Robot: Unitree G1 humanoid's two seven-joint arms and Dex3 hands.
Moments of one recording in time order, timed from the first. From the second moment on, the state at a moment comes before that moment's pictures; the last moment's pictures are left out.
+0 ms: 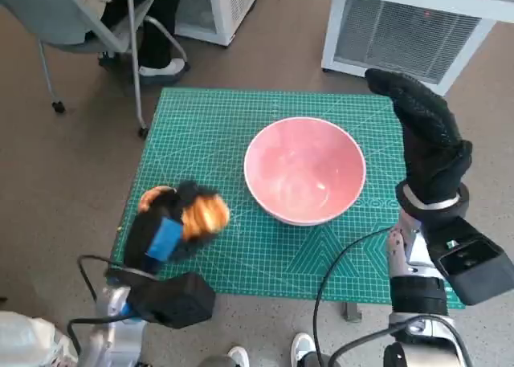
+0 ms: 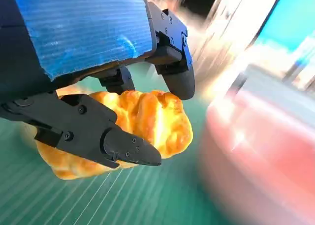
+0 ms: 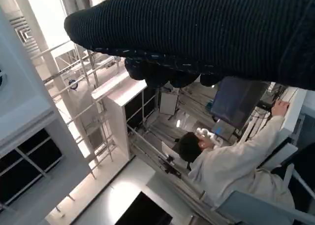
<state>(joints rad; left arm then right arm) -0.05 0.33 -0.10 -0.43 0.62 0.13 -0.03 -0.69 -0.15 -0.15 0.57 0.32 -0.98 0.48</state>
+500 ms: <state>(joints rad) -0.37 0.24 -0.17 -0.39 0.71 0.02 0.08 -0.67 -0.15 -0.15 0.57 0.33 -0.98 0.49</state>
